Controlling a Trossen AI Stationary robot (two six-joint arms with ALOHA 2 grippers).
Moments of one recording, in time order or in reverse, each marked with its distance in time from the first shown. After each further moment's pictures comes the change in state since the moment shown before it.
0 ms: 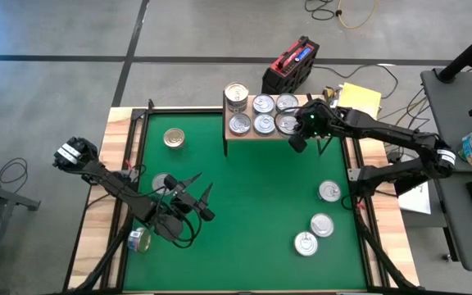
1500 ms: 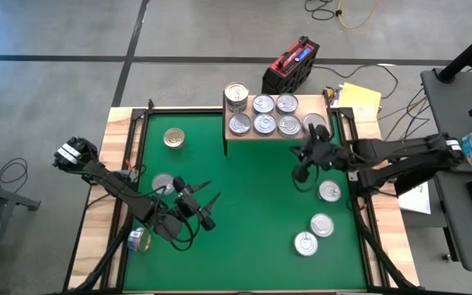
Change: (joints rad) left arm -0.001 0.000 0.000 0.044 0.218 -0.025; right arm 0.553 -0.164 -0.095 0.107 0.356 0.186
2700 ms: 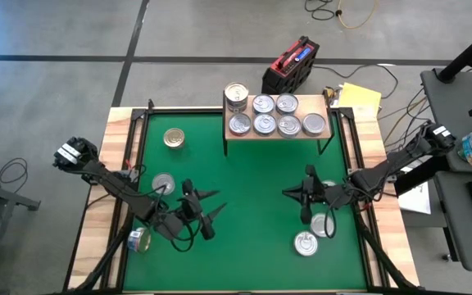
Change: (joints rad) left arm 0.009 0.000 0.006 0.001 0.222 -0.140; right arm 0.408 0.007 -0.431 0.704 0.042 0.096
